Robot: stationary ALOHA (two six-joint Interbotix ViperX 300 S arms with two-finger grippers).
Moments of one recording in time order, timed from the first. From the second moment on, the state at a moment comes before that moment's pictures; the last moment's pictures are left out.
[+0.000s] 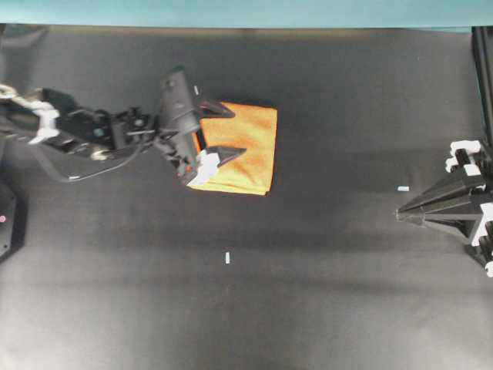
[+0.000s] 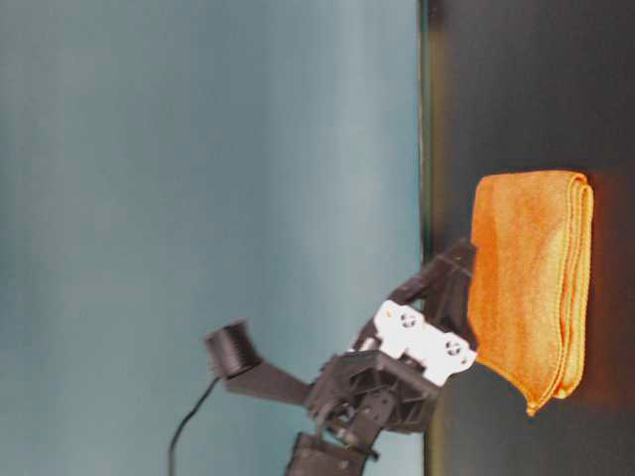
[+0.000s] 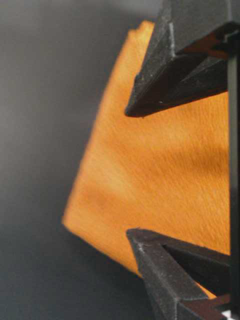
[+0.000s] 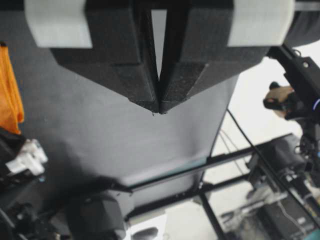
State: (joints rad) left arm 0.33 0.25 0.74 0.04 -0.71 -0.02; right arm 0.18 -0.97 1.20 0.00 -0.19 0.40
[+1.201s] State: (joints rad) left arm 0.20 0.23 0.87 0.04 -0.57 -0.04; right arm 0.18 -1.03 1.24 0.00 -0.16 0.40
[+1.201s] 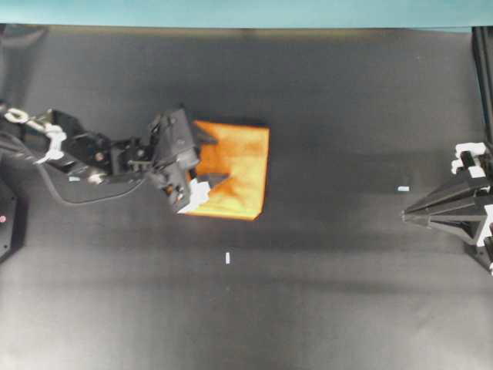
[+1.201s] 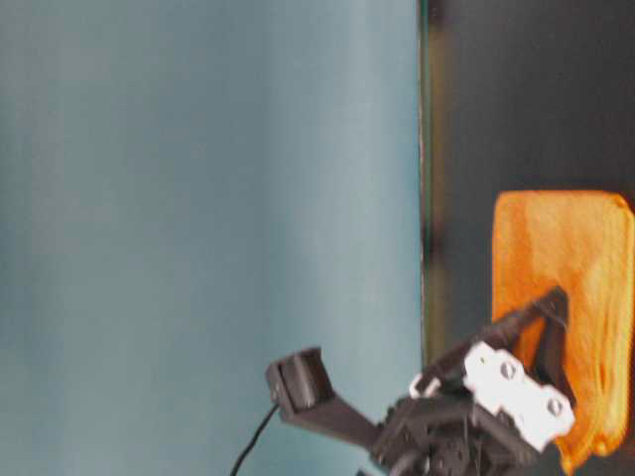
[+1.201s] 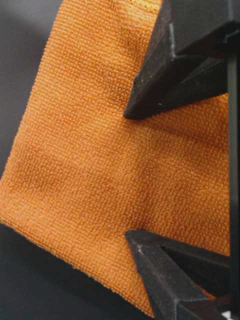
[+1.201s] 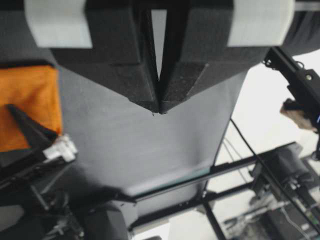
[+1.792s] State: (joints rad) left arm -0.12 0.17 0.95 0.04 -0.57 -0.11; right arm 0.18 -1.03 1.25 0.00 -0.16 0.40
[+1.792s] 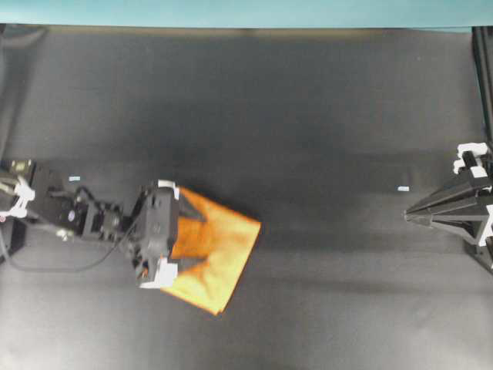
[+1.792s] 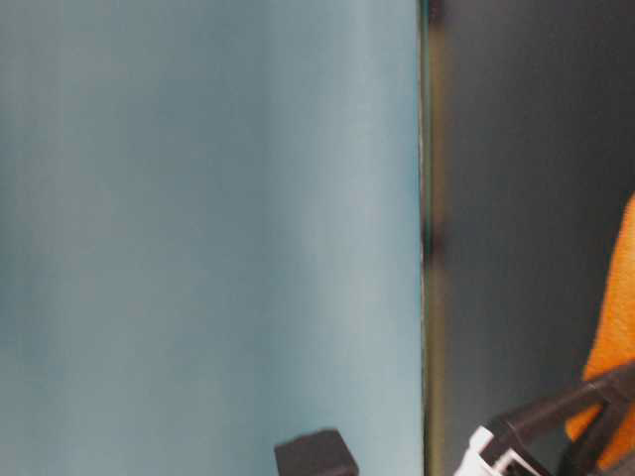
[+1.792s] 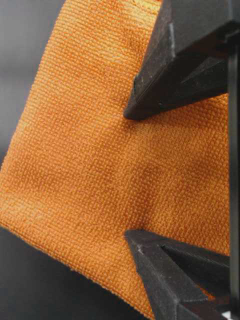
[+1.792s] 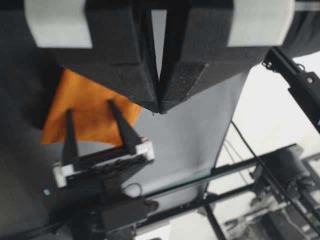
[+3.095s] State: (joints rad) left arm -0.46 -0.06 0.94 0.04 -0.50 -0.10; right arm 0.18 -1.03 1.25 0.00 -0.16 0.40
